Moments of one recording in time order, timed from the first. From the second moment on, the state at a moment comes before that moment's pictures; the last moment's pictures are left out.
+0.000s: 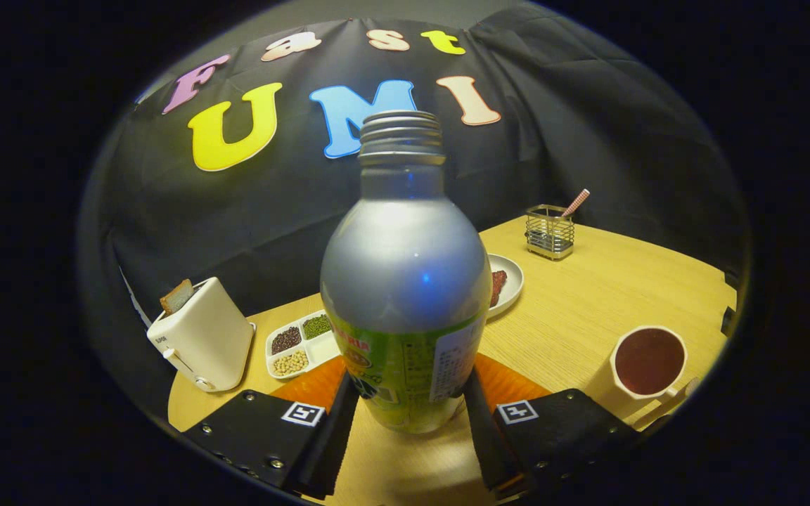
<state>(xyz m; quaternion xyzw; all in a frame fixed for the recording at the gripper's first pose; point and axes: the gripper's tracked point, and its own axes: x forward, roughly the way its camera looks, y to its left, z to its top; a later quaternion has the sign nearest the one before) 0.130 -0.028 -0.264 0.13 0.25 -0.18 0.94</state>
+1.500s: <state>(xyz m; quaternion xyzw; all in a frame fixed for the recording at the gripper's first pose) 0.152 -0.035 -0.324 0.09 0.29 -0.16 0.94</state>
